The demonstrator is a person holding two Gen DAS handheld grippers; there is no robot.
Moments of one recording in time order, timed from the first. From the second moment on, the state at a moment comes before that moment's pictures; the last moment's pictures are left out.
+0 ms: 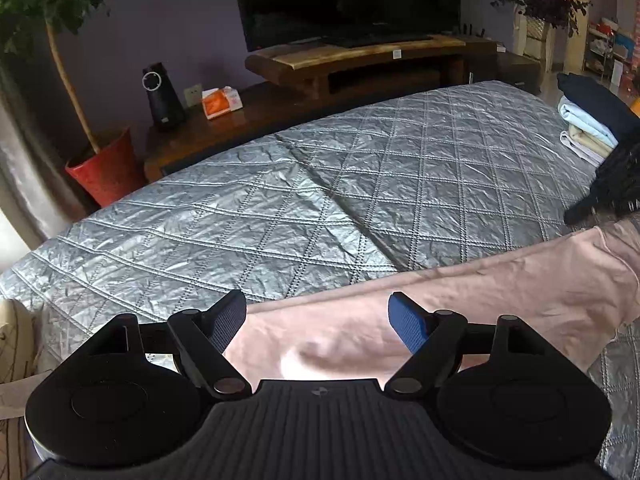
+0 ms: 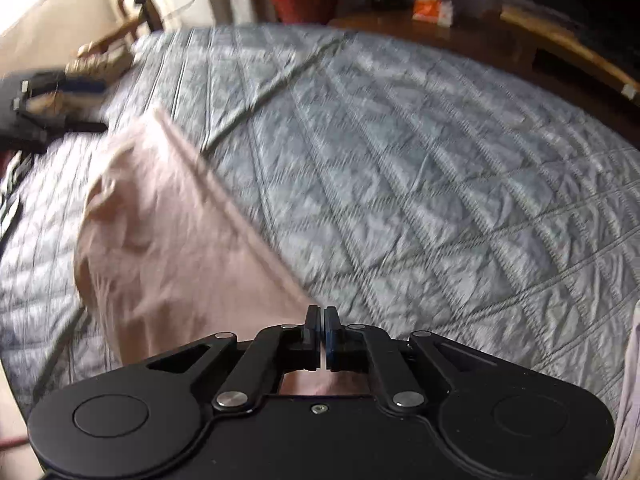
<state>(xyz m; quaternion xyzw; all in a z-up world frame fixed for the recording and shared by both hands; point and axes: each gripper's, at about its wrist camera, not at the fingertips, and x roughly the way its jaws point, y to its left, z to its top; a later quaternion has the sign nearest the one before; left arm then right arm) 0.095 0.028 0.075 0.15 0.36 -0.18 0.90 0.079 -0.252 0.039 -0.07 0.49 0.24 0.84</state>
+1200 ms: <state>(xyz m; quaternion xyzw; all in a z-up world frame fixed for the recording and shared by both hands) 0.092 0.015 0.069 0.17 0.37 -0.19 0.89 0.079 -0.257 0.047 -0.10 0.51 0.22 0.83</state>
